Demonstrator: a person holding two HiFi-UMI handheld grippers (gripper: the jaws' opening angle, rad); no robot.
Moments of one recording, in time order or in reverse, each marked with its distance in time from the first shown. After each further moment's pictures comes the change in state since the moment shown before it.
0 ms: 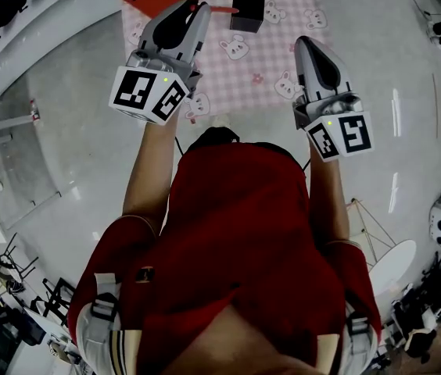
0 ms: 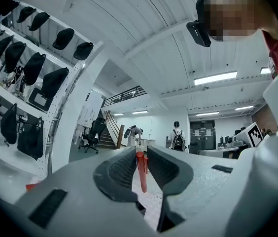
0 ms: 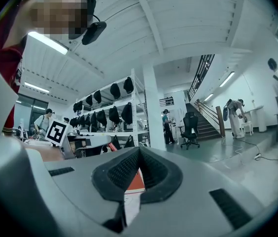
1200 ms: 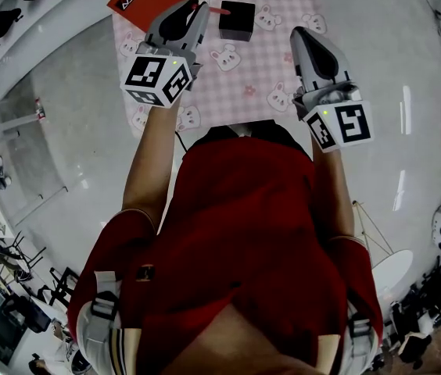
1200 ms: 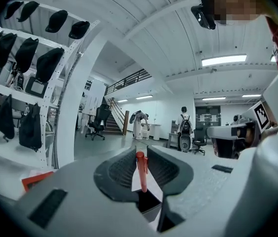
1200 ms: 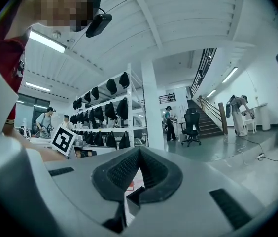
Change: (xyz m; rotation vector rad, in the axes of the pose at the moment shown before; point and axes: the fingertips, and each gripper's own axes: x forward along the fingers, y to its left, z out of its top) left arm 0.093 0.031 -0.078 0.026 0.178 0.066; right arm 0.042 -0.084 -0.019 -0.001 0.038 0.034
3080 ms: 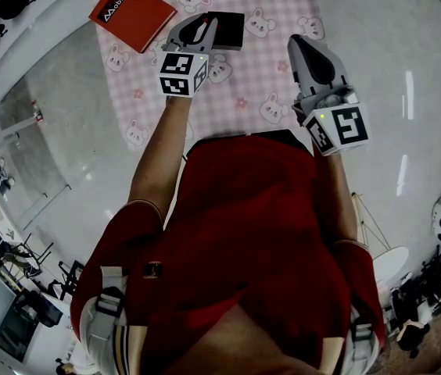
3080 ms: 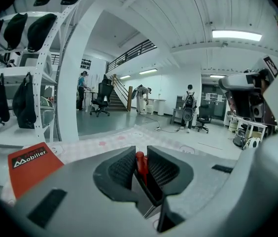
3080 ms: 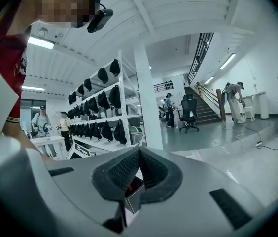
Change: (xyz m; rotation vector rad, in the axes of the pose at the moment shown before) left arm 0.089 0.031 -0.153 0.018 0.301 0.058; right arm 0.034 -0.059 -0.055 0.067 0.136 -0.003
